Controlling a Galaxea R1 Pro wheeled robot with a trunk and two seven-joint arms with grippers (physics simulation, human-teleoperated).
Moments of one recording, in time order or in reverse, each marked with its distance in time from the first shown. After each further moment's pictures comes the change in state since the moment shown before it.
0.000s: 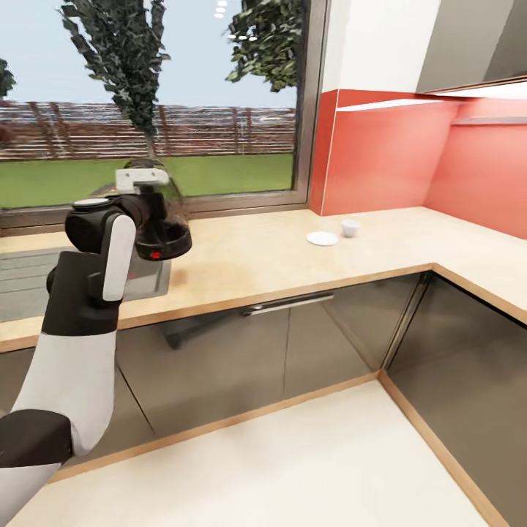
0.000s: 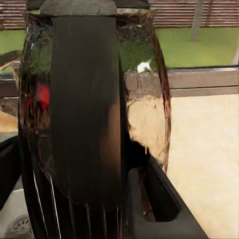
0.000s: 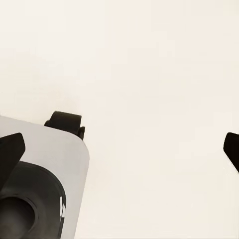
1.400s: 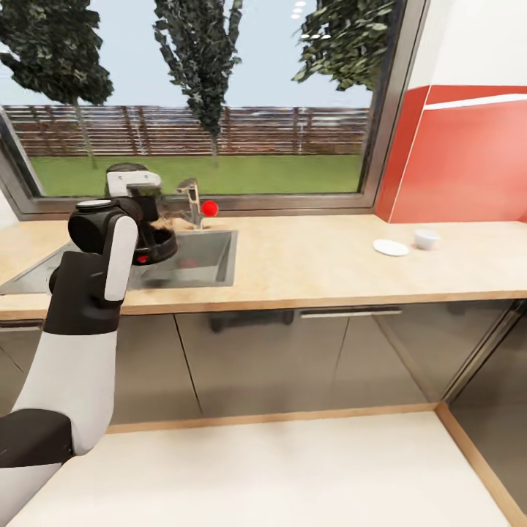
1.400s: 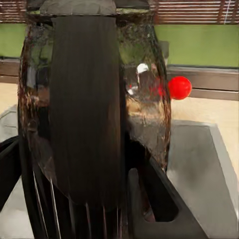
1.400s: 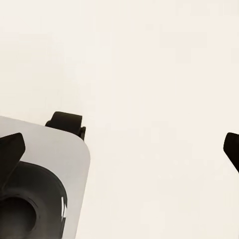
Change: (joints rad) left arm 0.000 -0.002 -0.001 0.017 0.006 0.001 0.138; right arm 0.000 0.002 0.000 0.000 -0.002 0.000 0.000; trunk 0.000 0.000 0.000
